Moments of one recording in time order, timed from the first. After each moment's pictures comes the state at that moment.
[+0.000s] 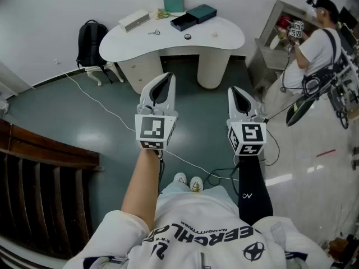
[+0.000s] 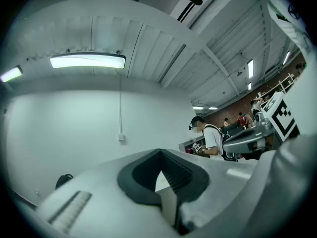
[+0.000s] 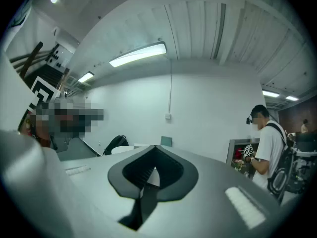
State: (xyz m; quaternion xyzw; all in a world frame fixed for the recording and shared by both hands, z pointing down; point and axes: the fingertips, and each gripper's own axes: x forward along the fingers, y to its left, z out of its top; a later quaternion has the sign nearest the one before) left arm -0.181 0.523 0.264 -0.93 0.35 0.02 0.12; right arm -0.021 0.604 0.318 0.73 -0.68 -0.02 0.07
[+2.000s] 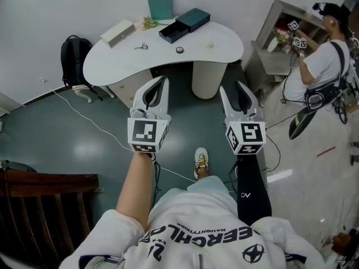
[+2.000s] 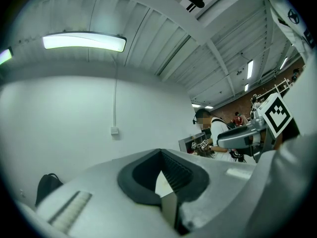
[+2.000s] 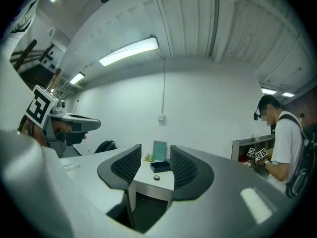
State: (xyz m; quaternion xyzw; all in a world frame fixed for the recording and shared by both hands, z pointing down) left arm -0.116 0.350 0.287 -0.94 0.32 0.00 0.10; right arm 0.047 0.435 0.322 0.74 -0.67 -0.03 0.03
